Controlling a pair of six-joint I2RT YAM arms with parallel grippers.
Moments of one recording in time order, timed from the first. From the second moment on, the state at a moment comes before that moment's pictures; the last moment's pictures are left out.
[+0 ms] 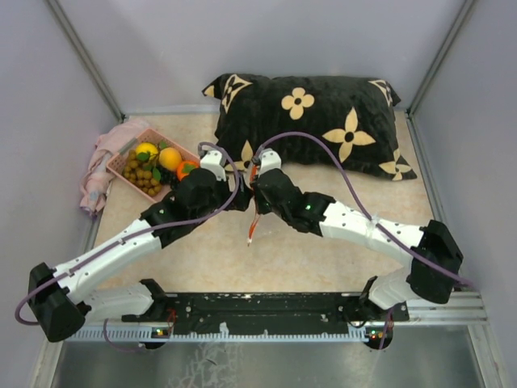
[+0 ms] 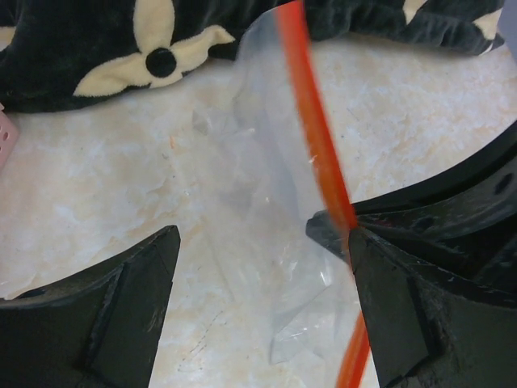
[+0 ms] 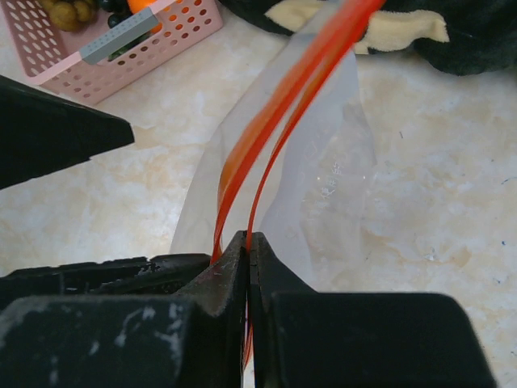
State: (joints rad) left arm -0.83 1.11 0.91 -0.23 -0.28 -0.46; right arm 0.99 1.39 1.08 -0.24 0.33 0.41
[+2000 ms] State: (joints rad) left arm -0.80 1.11 0.76 -0.19 -0.22 -0.48; right arm 1.01 1.43 1.09 -0.22 0.44 0.35
